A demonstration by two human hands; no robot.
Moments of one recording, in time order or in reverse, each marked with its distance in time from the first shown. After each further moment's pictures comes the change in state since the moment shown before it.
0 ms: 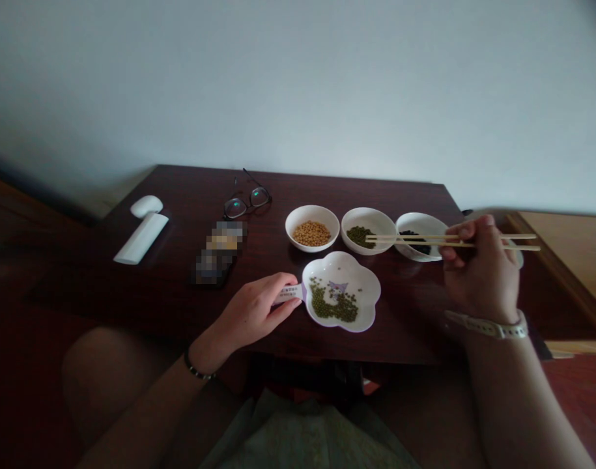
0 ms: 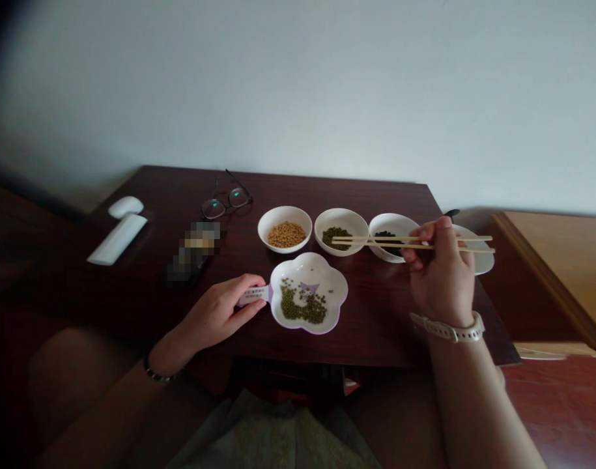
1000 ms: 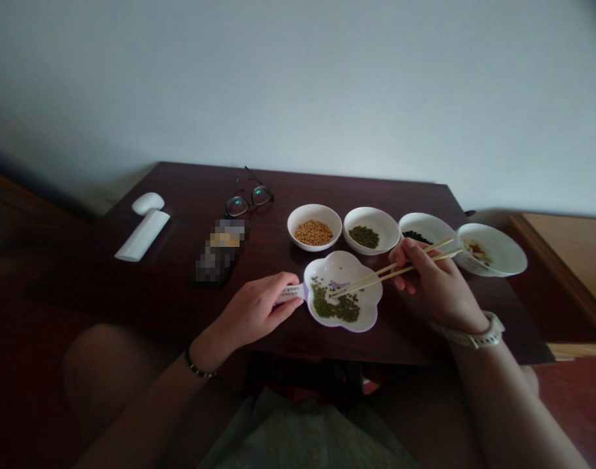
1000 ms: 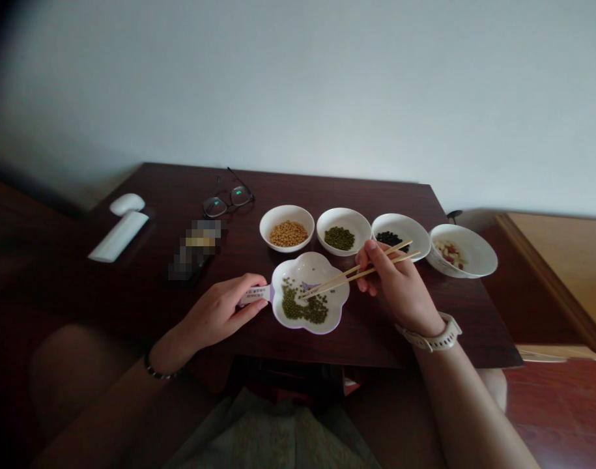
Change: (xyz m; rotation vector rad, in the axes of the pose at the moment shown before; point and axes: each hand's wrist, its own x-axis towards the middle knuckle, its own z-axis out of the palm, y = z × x) left_hand 0.002 0.005 -0.003 0.002 -0.019 -0.010; right_hand -0.033 0.008 0.018 -0.229 -0.497 0.233
